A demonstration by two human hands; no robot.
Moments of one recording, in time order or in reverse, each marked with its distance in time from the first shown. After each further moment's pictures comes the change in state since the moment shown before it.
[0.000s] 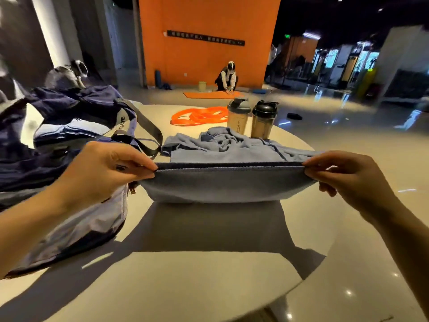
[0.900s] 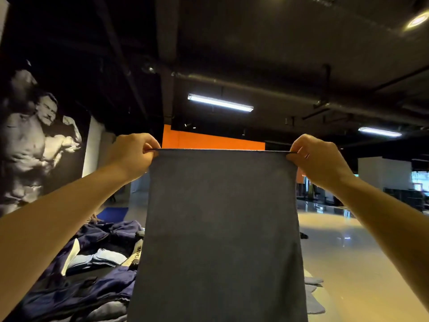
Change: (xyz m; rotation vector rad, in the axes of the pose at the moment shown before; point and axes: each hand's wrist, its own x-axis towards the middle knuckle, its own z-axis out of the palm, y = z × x) left_hand 0.101 0.147 -0.156 0.375 0.654 0.111; right_hand 0.092 -0.206 -0.110 -0.539 0.505 -0.461
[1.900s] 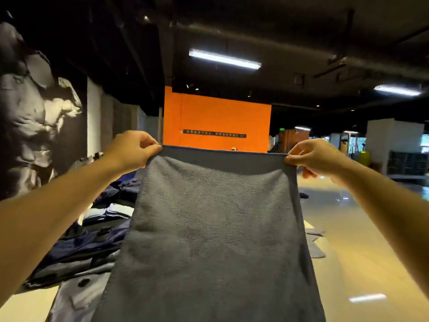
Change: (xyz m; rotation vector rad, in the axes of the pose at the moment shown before) left_hand -0.054 -0.055 0.042 -0.116 -0.262 -0.227; right_hand -0.055 0.013 0.055 0.303 -0.511 0.404
